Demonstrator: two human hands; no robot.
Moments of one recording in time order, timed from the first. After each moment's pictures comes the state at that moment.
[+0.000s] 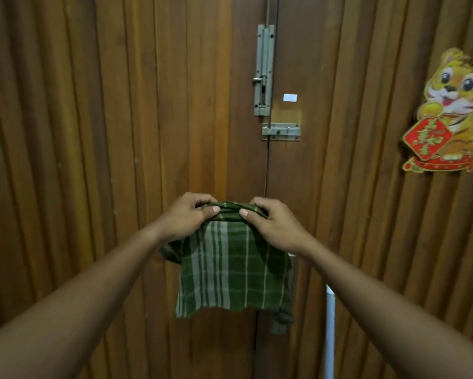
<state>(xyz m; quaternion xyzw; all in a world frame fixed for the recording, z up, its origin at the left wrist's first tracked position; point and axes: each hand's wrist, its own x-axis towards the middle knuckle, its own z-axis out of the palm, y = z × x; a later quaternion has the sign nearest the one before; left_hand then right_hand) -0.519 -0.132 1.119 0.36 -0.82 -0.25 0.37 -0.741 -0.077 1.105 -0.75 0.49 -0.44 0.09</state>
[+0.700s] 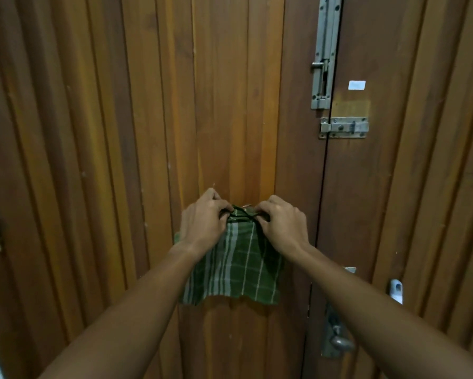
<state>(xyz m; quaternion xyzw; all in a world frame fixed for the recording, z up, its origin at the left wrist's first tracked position) -0.474 -0.239 1.092 0.45 -0.78 0.10 0.41 -0.662 -0.203 1.082 -0.68 0.61 -0.36 -0.20</state>
